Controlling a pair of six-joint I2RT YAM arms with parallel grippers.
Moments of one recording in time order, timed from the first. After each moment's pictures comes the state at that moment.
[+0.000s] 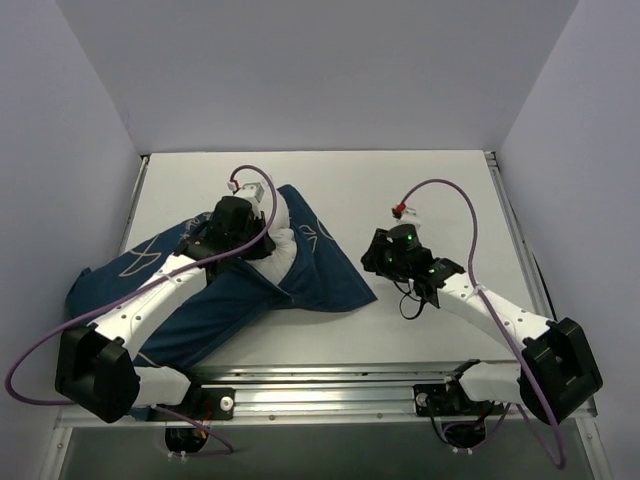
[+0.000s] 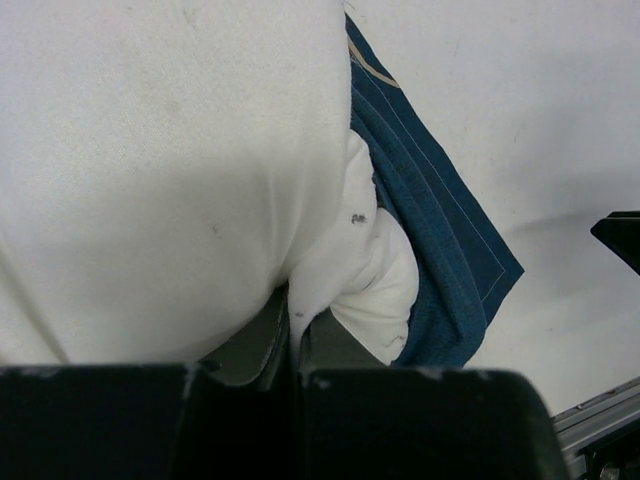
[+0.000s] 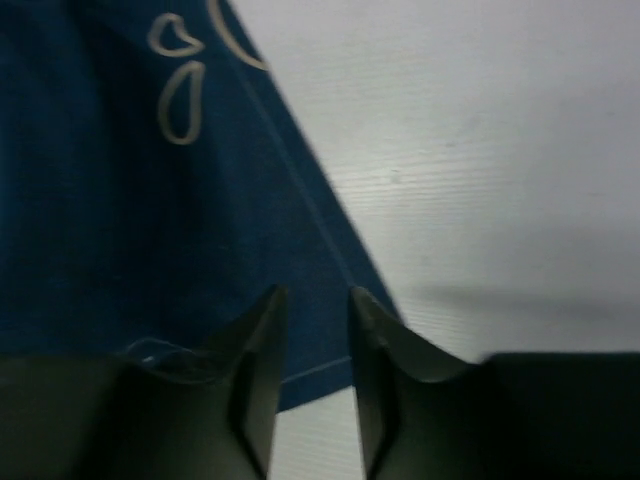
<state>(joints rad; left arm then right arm) -0.49 1.31 1.02 -0.38 -0.01 -0.47 0.50 1.25 0.68 -0.14 0.10 0.63</state>
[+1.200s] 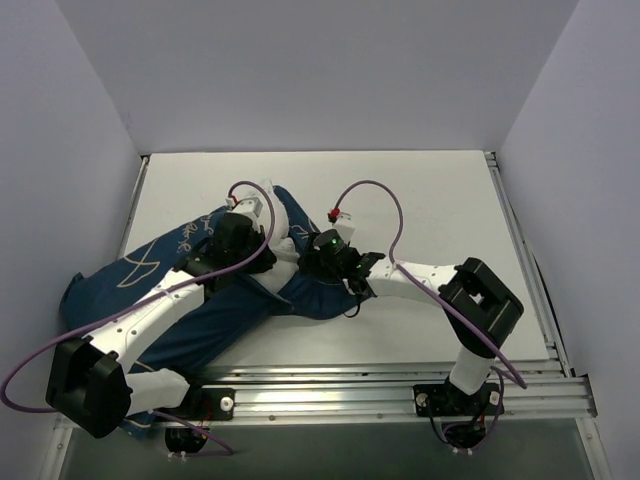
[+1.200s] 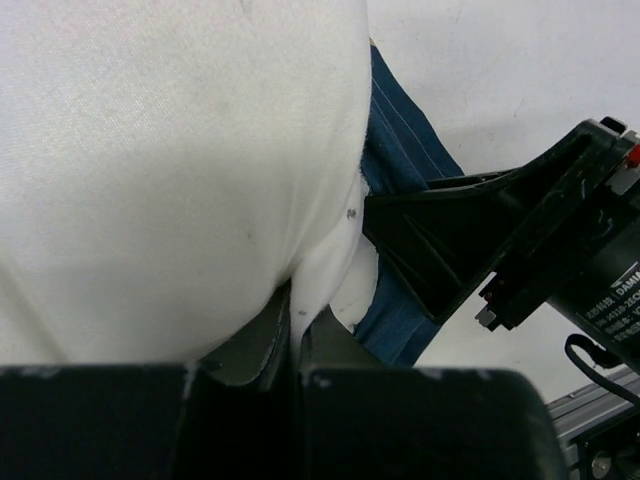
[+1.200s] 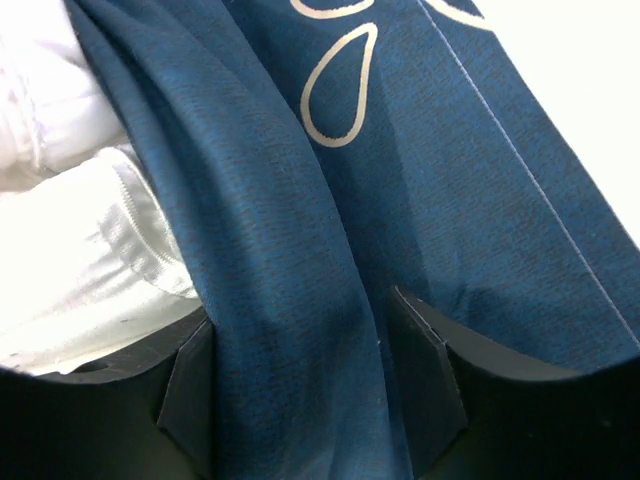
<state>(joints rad) -0.53 1.24 0.89 -0.33 -0.05 -0.53 0.83 1.74 1.00 0.02 0.30 0.84</state>
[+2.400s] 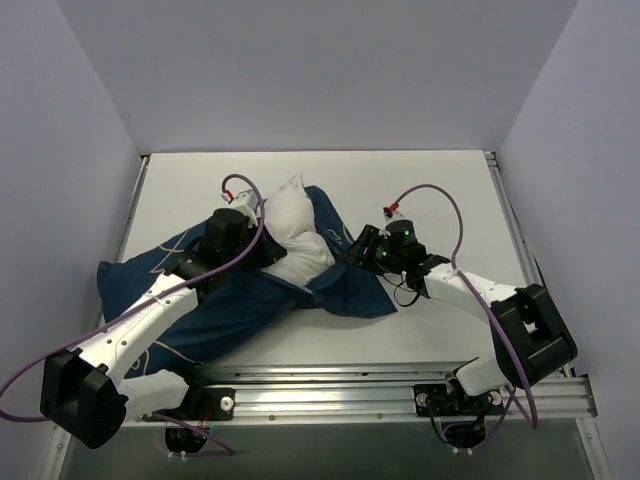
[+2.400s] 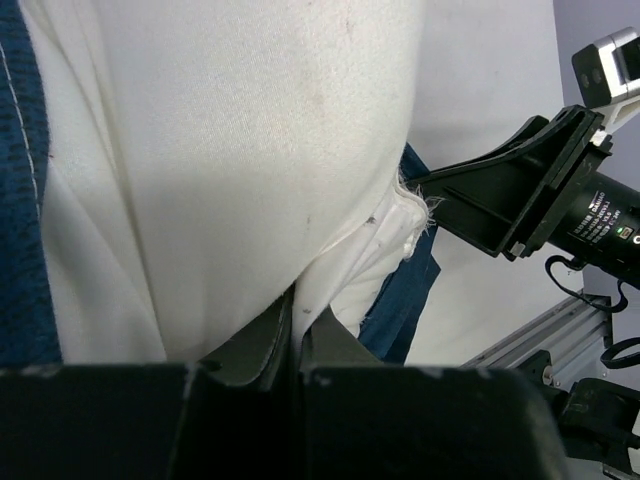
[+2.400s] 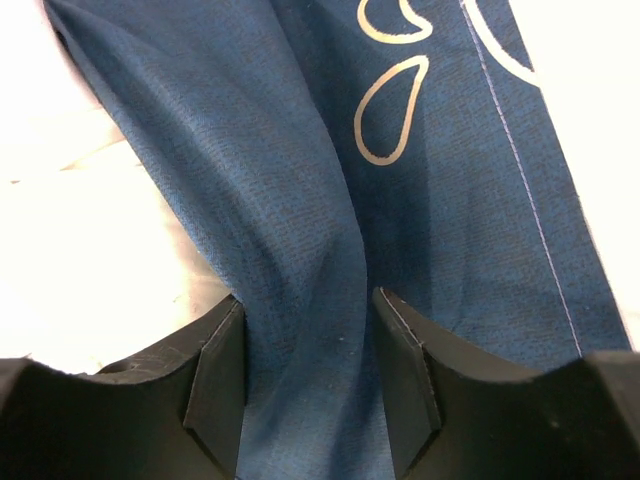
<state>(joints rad) -0.52 1.17 0.92 -0.30 0.08 -0.65 0.46 1.45 0.68 0.15 -0.20 0.79</state>
